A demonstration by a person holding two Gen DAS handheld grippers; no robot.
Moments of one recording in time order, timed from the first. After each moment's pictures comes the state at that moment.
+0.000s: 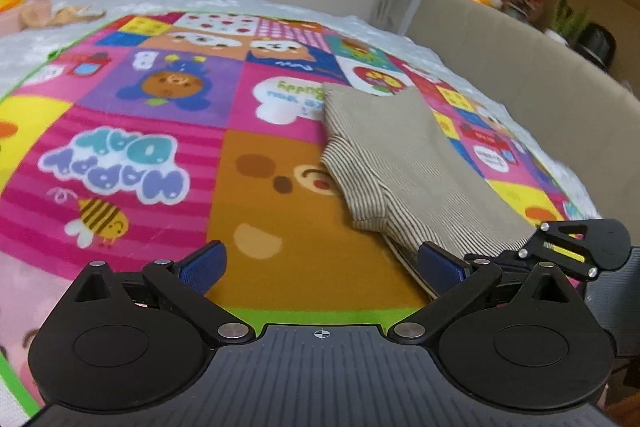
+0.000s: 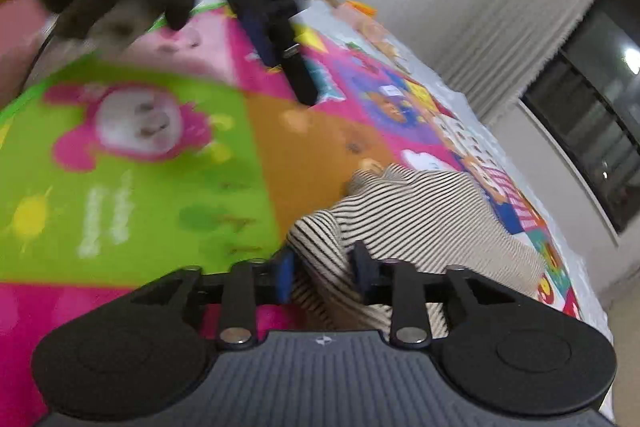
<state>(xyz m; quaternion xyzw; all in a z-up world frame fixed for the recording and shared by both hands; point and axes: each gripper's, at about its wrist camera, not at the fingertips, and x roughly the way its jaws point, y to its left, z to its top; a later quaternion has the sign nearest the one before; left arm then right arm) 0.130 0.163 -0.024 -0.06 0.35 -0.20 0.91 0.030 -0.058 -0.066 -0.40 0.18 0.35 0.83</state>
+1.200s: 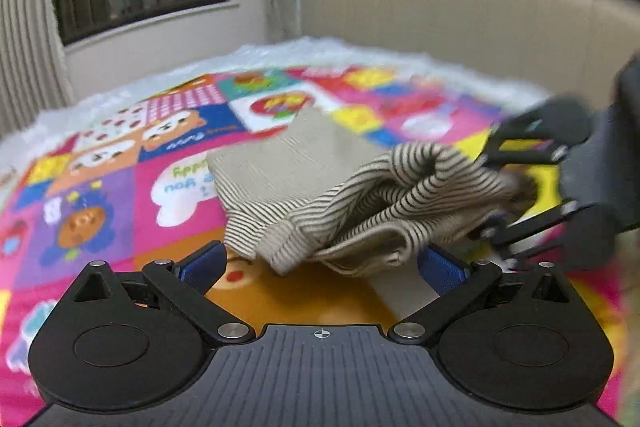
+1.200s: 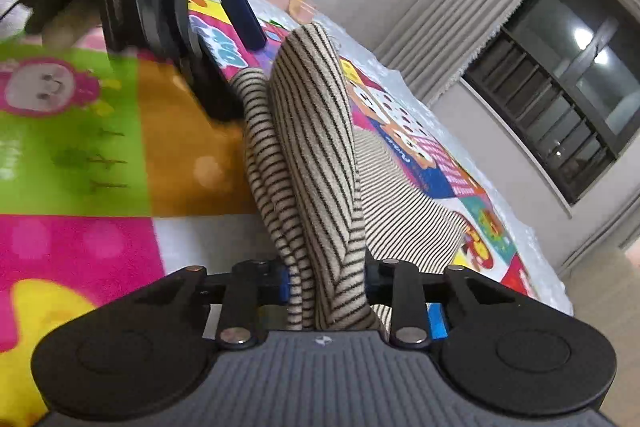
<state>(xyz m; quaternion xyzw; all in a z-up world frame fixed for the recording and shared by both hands) 0.143 0.093 0.005 0.09 0.27 -0.33 0.90 0.102 -0.106 -0.053 -0.38 0.19 0.27 0.86</state>
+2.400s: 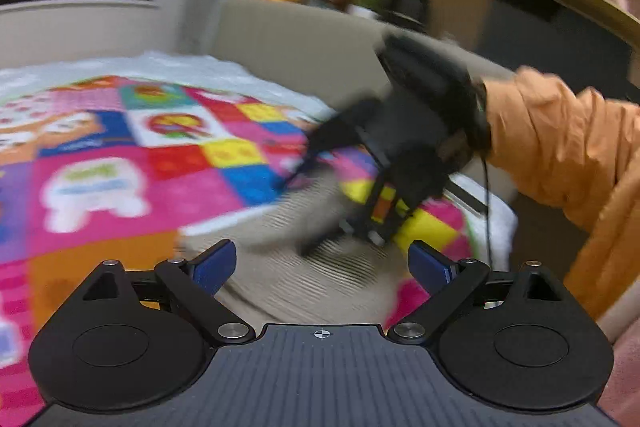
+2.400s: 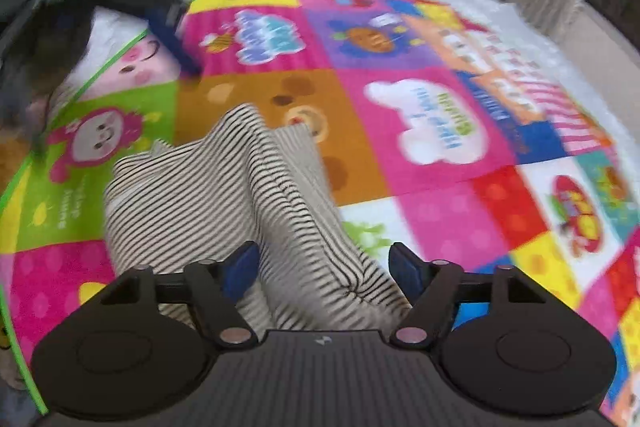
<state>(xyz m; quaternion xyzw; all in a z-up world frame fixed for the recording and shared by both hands) 0.146 0.069 0.015 0.01 0.28 -0.48 0.83 0.203 -0.139 0.011 -0.31 0.35 0.42 0.78</state>
